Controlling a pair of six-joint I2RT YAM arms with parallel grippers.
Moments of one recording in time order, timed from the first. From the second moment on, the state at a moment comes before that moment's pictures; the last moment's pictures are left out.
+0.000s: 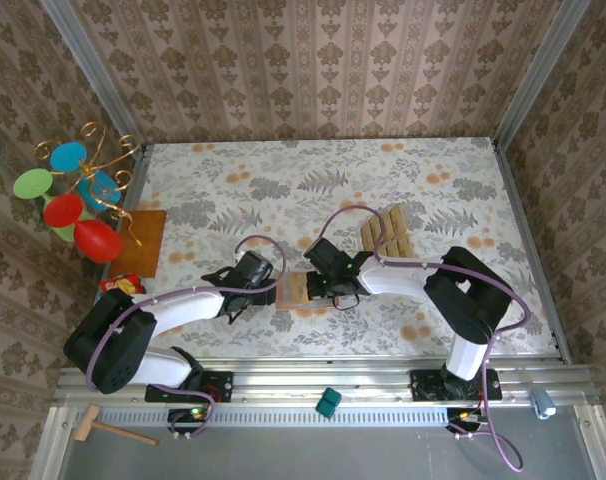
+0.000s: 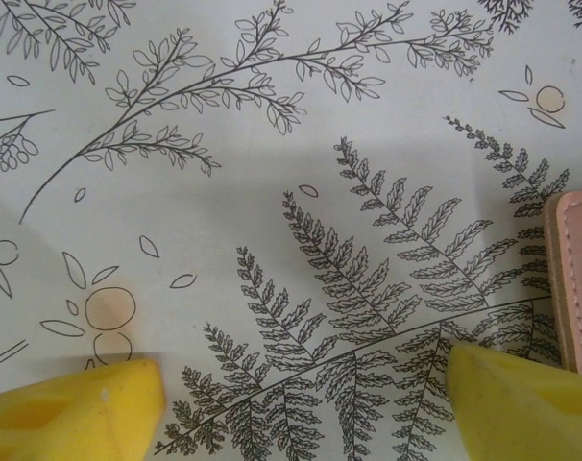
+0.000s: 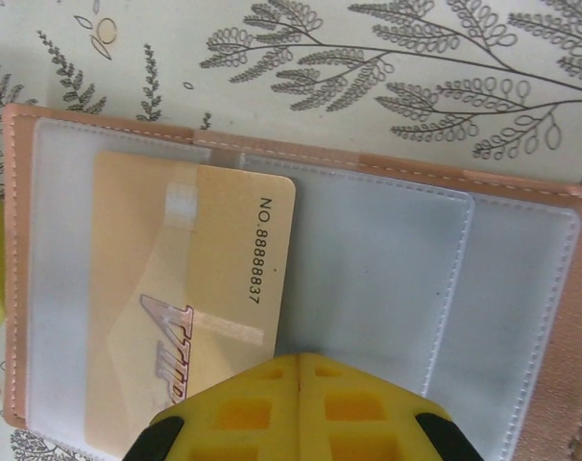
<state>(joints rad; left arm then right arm) -0.73 1.36 0.52 -0.25 -0.24 -0.56 0.85 1.77 0.97 -0.27 -0.03 0.71</state>
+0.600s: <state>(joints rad) -0.74 1.37 0.52 -0.25 -0.25 -0.56 0.87 1.80 1.02 -0.27 -0.05 0.71</state>
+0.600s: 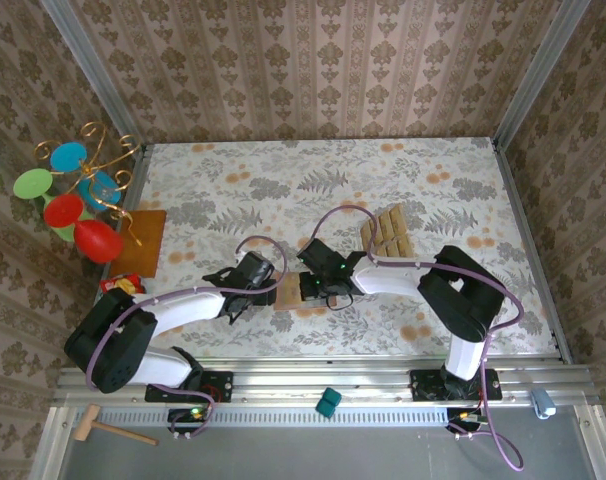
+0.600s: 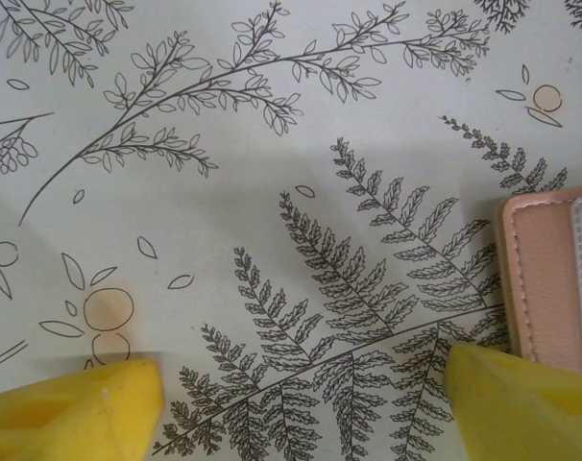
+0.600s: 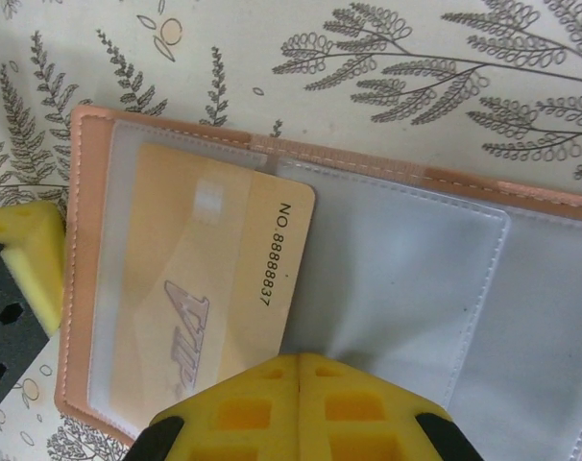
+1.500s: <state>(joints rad) -0.71 1.32 0.52 -0.27 -0.21 -0.56 0.88 1.77 1.05 -0.29 -0.06 0.71</state>
